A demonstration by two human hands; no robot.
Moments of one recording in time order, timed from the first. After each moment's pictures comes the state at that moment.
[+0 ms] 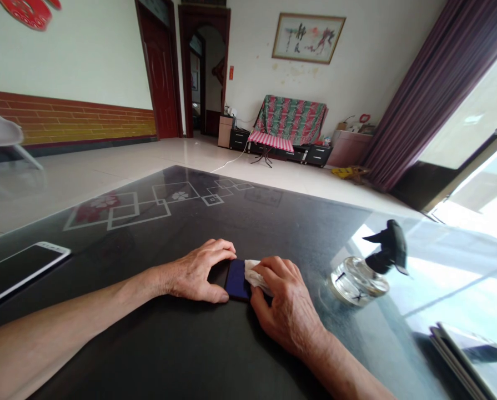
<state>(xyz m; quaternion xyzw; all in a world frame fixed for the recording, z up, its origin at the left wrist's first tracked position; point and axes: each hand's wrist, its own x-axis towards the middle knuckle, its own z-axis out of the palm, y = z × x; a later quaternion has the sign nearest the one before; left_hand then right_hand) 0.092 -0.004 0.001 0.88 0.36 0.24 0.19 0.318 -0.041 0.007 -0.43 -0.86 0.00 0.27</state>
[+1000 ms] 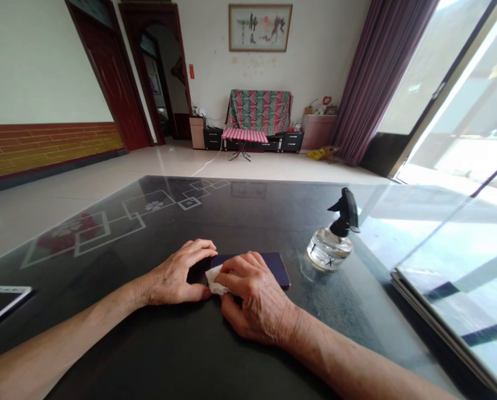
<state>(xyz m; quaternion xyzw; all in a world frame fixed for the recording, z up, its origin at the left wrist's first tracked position) 0.093 -0.005 0.003 0.89 0.36 0.22 0.17 0.306 -0.058 0.010 -0.34 -0.90 0.04 0.28</state>
